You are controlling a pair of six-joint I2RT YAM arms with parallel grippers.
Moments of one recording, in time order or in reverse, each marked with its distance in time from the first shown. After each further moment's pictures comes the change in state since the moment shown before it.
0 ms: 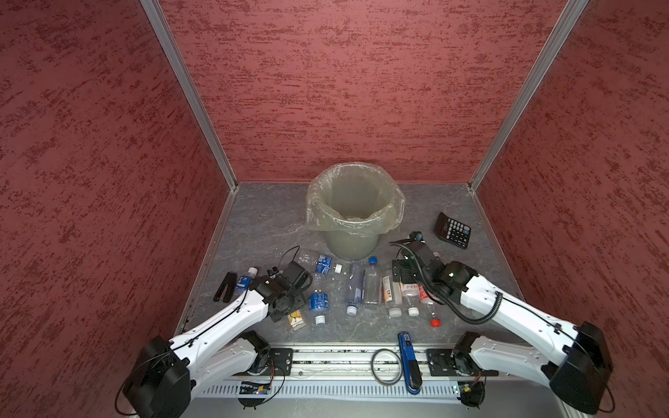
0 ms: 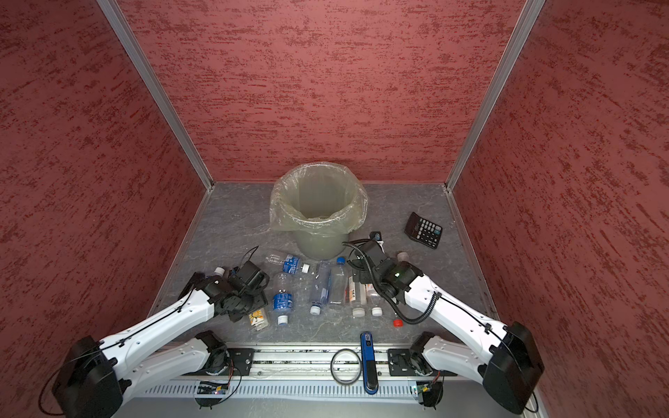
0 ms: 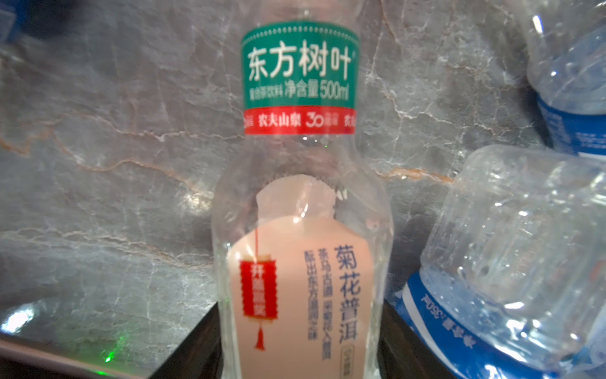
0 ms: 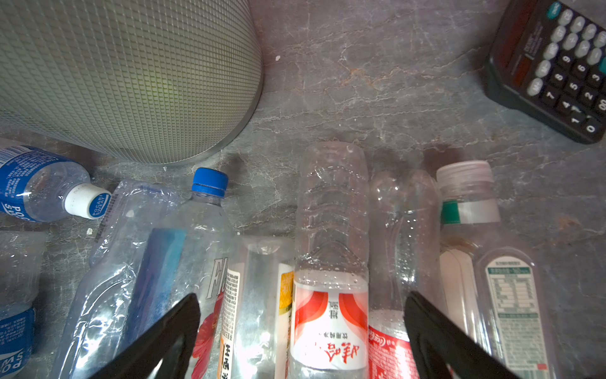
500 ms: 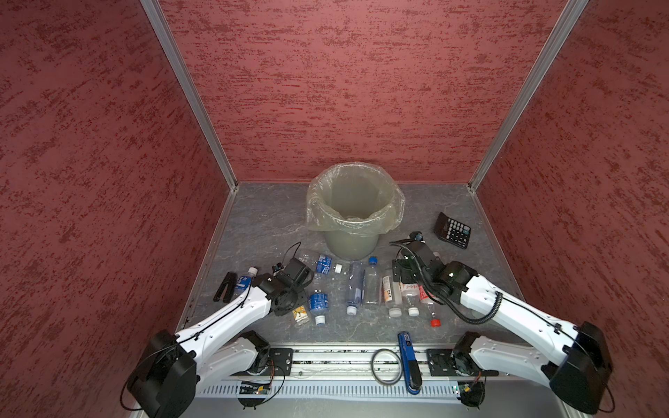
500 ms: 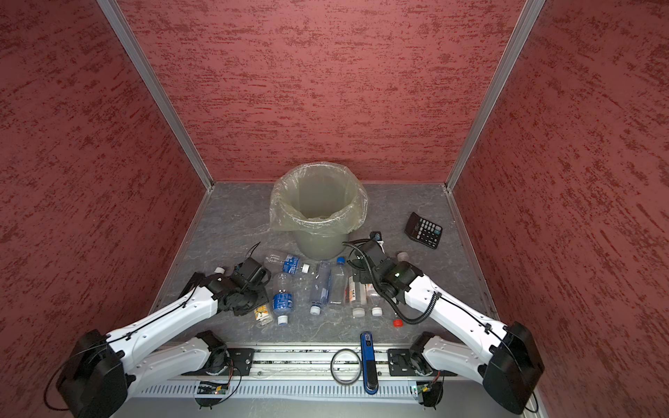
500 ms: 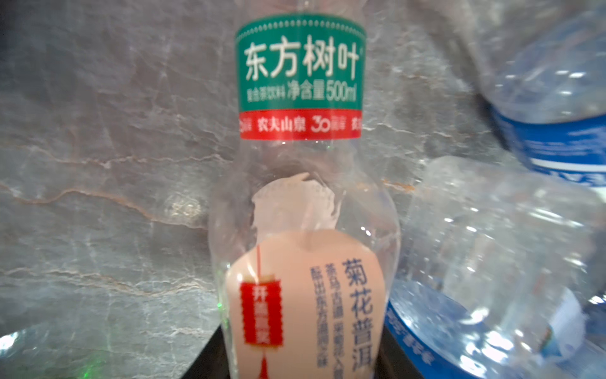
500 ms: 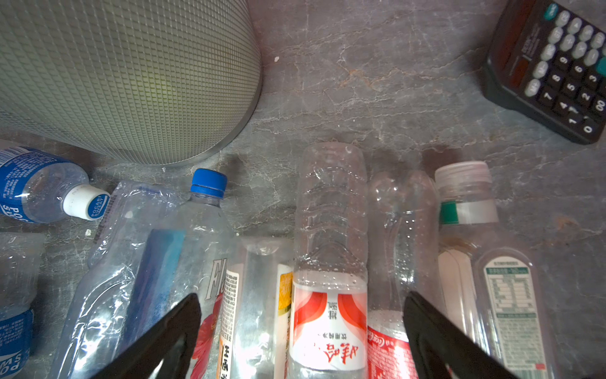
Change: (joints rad) left arm -0.002 -0.022 0.001 0.082 0.027 0.063; right arm 0.000 0.000 0.000 0.000 0.009 0.000
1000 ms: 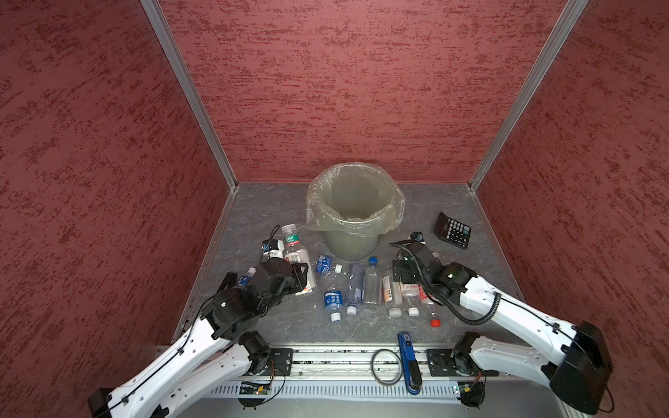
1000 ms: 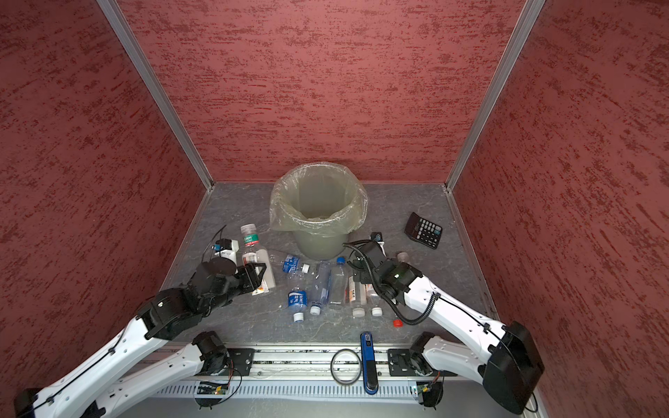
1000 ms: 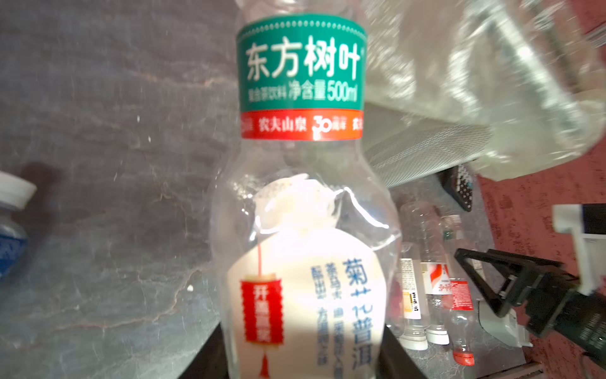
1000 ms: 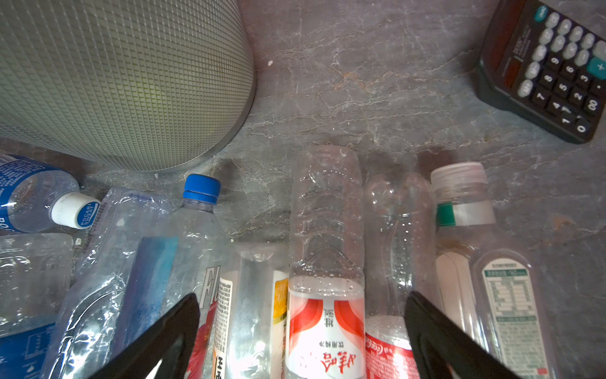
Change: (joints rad) left arm -0.168 -0.350 0.254 0.016 -0.219 0.185; right arm 0.000 0.000 -0.023 0.032 0.020 0.010
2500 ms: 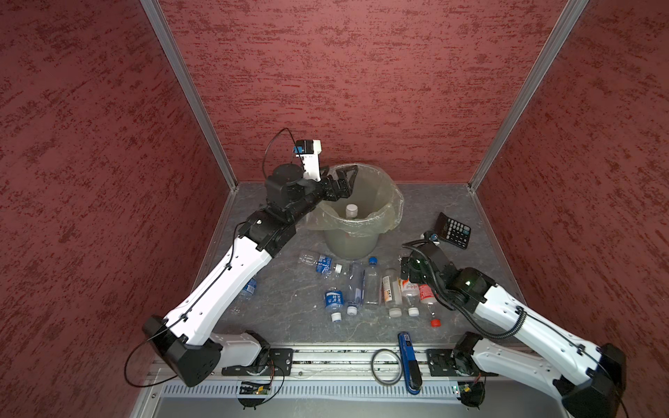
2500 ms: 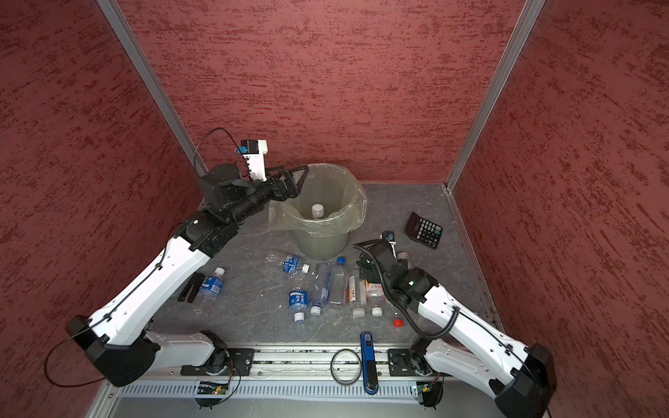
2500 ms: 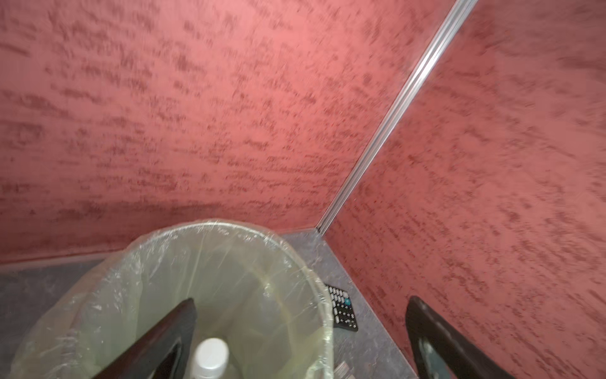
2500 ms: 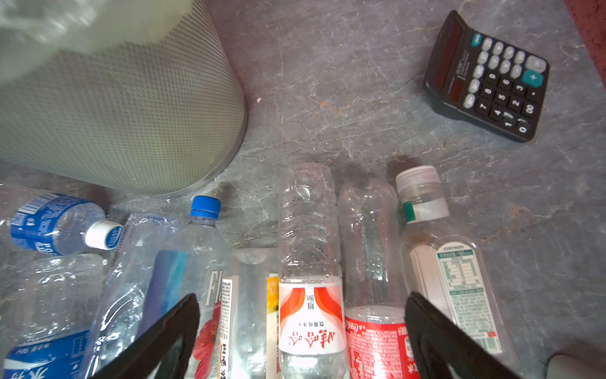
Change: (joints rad) left arm 0.210 0.615 0.670 0.586 0.365 0.412; right arm -0.023 -0.105 0.014 -0.087 0.053 0.062
